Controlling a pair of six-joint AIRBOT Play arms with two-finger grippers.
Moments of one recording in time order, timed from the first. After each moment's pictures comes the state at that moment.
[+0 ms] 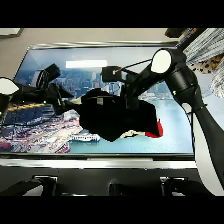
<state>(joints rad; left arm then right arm) -0.10 -1.21 1.22 0.84 -1.20 -0.37 0.44 -1.47 1.77 -1.19 1.50 0.43</state>
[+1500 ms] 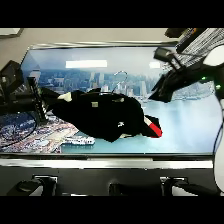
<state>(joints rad) -0.14 -0.86 1.21 0.81 -1.21 -0.37 0.03 -1.41 1.64 -1.02 1.57 0.49</state>
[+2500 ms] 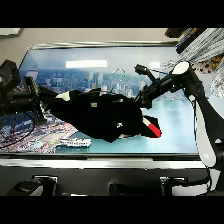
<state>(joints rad) -0.14 -0.85 1.21 0.81 -1.21 -0.37 0.09 -1.62 1.59 -0.76 1.63 0.37</state>
